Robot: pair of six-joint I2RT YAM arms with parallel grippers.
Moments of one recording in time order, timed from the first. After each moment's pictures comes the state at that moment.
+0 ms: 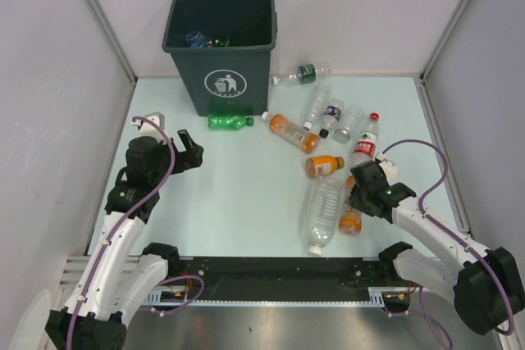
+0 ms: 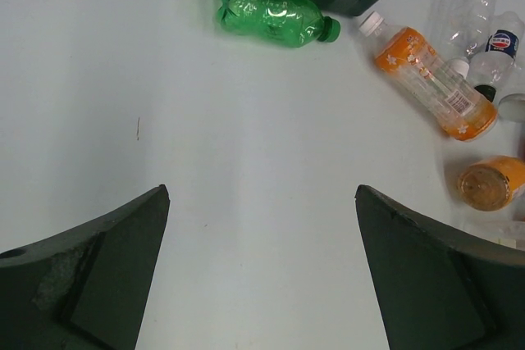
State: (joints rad) left arm -0.17 0.75 0.77 -0.45 -0.02 -0.37; right arm 0.46 0.99 0.54 -0.63 0.29 0.89
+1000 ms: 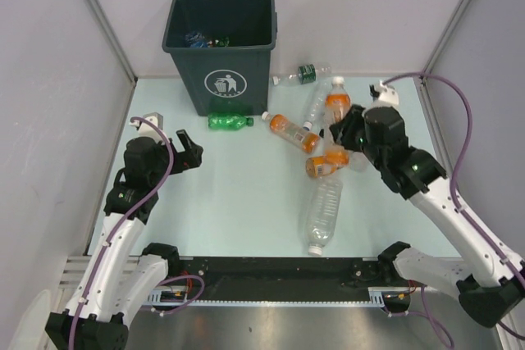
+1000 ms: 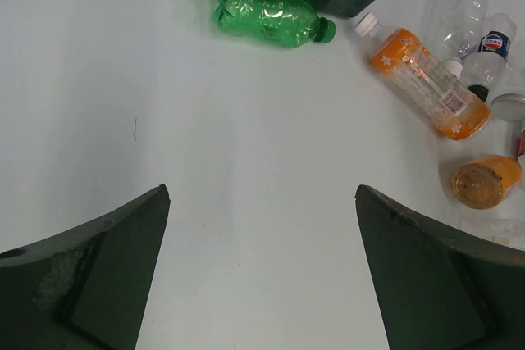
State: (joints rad) left arm -0.15 0.74 0.76 -0.45 0.01 -0.37; right arm 0.57 0.98 1.12 -0.58 0.31 0.60
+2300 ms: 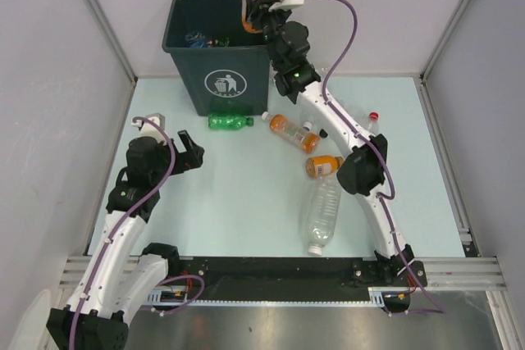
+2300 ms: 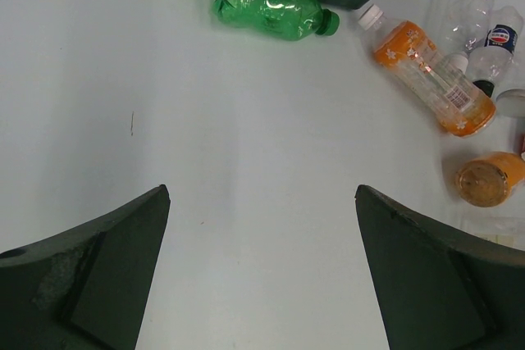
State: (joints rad) left arm -0.15 0.76 0.75 -0.44 0.02 -0.37; right arm 0.64 2.30 2.50 0.36 0.32 0.11
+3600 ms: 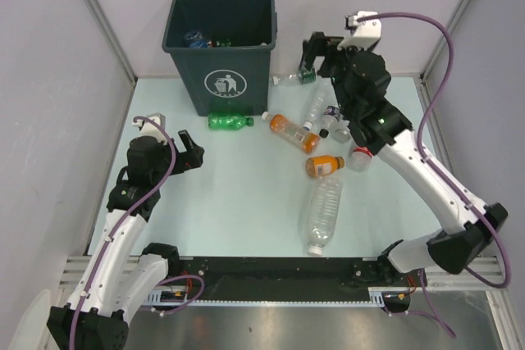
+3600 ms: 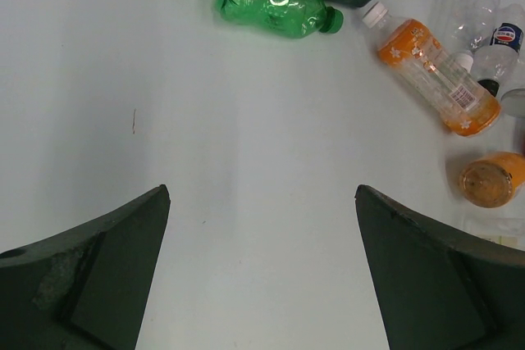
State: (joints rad) left arm -0.15 0.77 0.75 -0.44 0.01 -0.37; right arm 0.64 1.43 1.61 0.01 0.49 0.11
